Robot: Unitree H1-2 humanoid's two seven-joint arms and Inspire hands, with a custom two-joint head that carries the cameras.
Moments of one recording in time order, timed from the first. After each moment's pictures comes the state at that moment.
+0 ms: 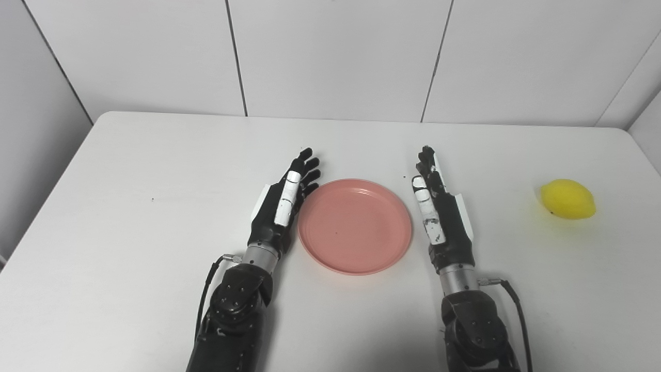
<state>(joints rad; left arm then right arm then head) -0.25 -0.06 -0.10 0.06 -0.06 0.13 -0.08 -0.17 0.07 0.07 0.02 -0.10 -0.09 -0.02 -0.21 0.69</state>
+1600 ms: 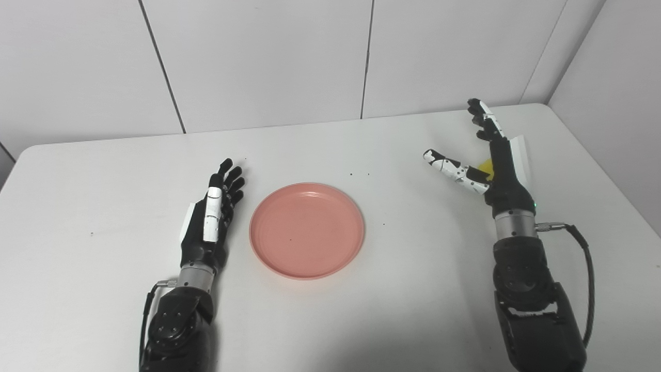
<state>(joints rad) -0.29 -0.02 -0.03 0.21 -0.11 -0.01 -0.12 -0.22 -0.18 -0.11 -0.17 -0.46 0.15 -0.14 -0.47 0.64</state>
